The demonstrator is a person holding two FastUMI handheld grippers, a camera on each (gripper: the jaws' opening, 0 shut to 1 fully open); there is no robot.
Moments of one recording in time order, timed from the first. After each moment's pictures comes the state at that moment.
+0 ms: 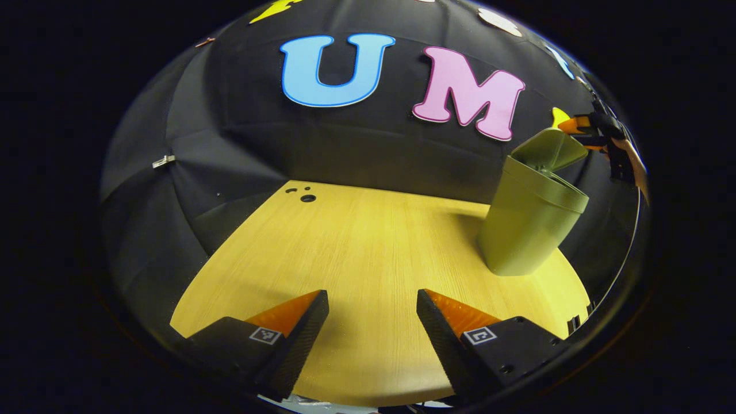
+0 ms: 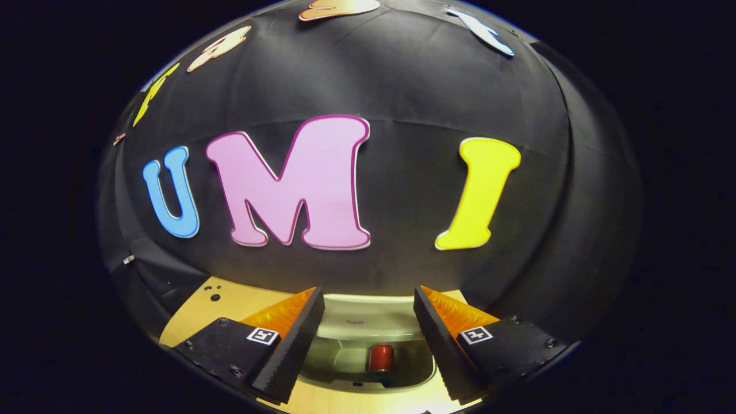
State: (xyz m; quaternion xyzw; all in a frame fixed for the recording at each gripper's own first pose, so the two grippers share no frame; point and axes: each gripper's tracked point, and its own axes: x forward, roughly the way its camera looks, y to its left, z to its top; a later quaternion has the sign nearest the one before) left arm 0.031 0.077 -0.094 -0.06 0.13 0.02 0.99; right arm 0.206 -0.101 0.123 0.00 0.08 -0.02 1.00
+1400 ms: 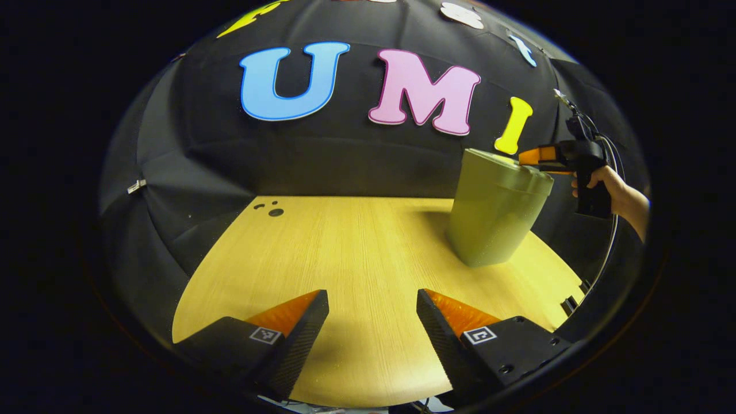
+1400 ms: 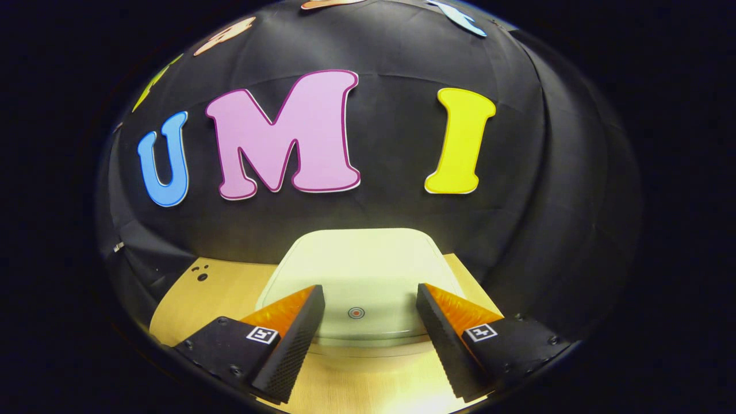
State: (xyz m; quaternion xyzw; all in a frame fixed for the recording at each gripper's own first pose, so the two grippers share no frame) left arm 0.019 0.048 -0.069 -0.01 0.09 -0.05 0.99; right arm 0.176 -0.097 0.024 0.02 0.10 -0.05 0.99
